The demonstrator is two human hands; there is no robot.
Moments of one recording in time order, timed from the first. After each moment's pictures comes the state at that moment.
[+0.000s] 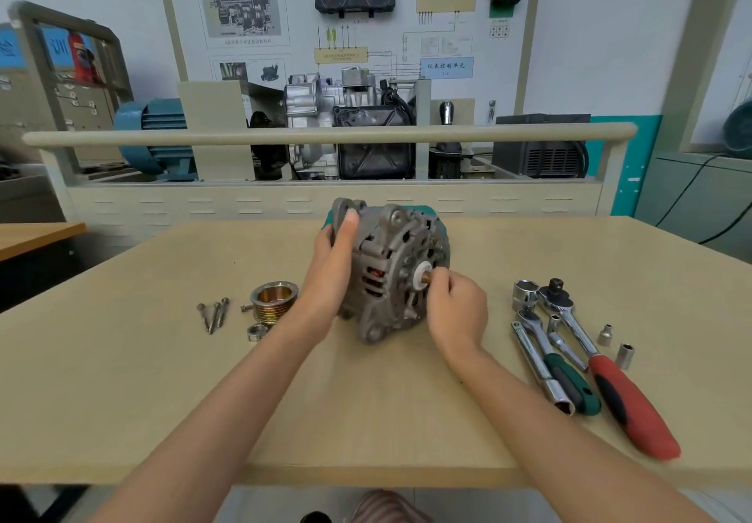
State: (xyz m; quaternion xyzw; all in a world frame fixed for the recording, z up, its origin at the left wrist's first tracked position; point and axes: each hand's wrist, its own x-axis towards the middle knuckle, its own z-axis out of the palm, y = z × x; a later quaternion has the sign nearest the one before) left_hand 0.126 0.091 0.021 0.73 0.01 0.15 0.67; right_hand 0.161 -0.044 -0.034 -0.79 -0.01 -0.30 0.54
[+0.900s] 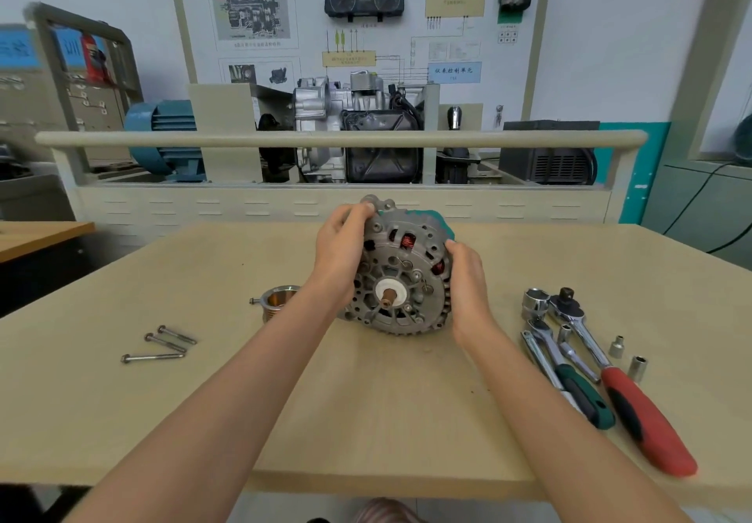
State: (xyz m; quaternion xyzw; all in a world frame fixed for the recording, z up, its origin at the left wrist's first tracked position) left_hand 0.146 0.089 0.046 0.64 0.02 0.23 0.73; right_hand 0.181 -0.043 -0.006 -0.60 -0.03 -0.12 0.79
